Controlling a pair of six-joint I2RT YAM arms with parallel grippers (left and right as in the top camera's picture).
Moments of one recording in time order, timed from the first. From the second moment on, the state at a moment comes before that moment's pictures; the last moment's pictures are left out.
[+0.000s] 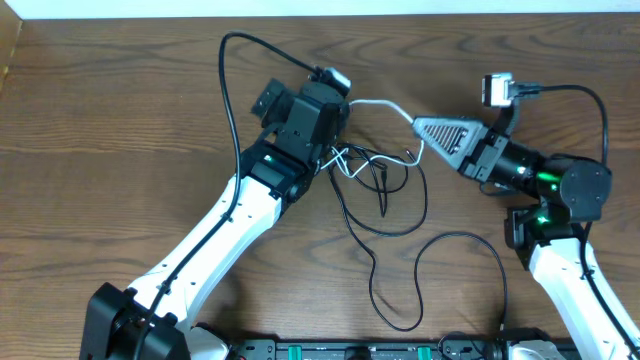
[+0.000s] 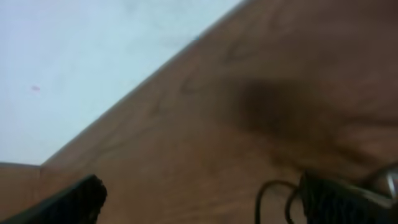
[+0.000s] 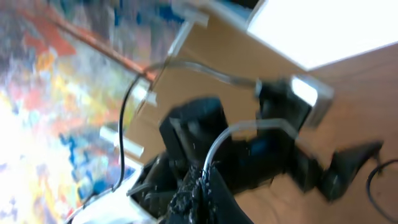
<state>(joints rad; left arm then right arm) -0.56 1.52 1.18 -0.37 -0.48 0.28 0.09 1.20 0.66 1.01 -1.05 1.44</state>
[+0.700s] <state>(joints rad) -0.56 1.52 1.18 -0.45 -0.32 0.27 -0.21 1.20 0.66 1.23 -0.94 1.74</state>
